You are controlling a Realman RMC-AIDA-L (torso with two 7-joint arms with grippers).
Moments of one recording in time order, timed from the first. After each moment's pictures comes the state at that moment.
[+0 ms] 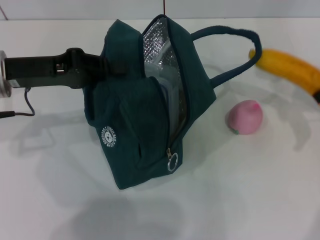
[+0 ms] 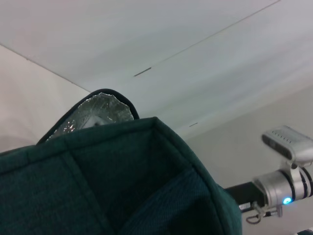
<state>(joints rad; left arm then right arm) -0.63 -1.96 0.60 0.61 1.94 1.81 -2.32 0.82 1.87 -0.98 -1.17 -2.58 -1.82 2.50</state>
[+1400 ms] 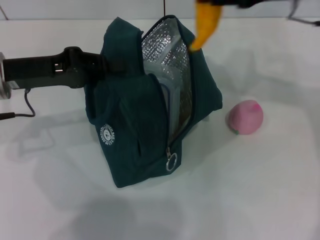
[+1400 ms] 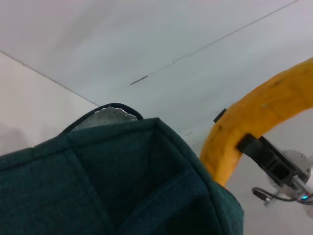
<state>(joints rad) -0.61 -1.96 0.60 0.60 1.91 1.80 -2.32 0.69 2.02 -1.12 -1.18 -1.79 -1.29 2.09</state>
